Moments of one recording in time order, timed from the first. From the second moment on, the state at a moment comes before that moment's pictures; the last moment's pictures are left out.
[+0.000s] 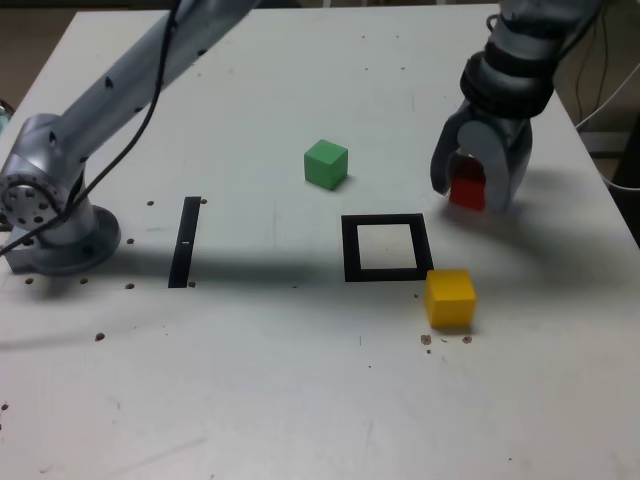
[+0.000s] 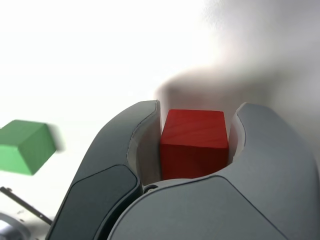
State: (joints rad) arm 0.05 2.44 -2.27 1.54 0.13 0.58
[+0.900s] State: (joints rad) arm -0.06 2.03 -1.61 1.32 0.00 0.08
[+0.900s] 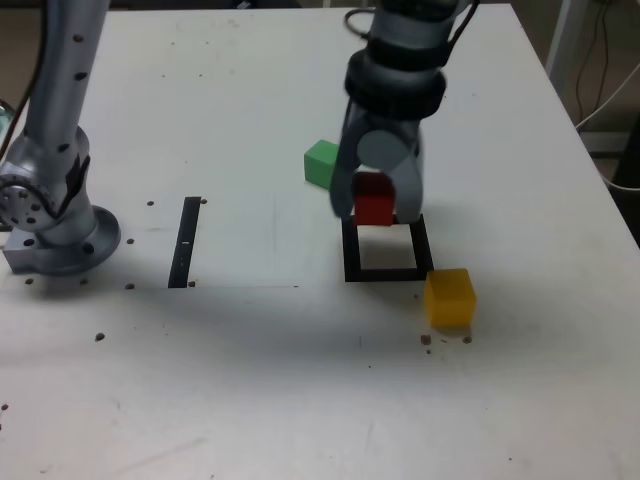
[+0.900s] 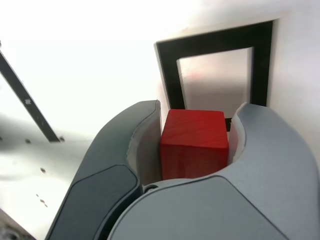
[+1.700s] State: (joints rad) arm -0.04 2.11 -1.57 1.23 -0.03 0.02
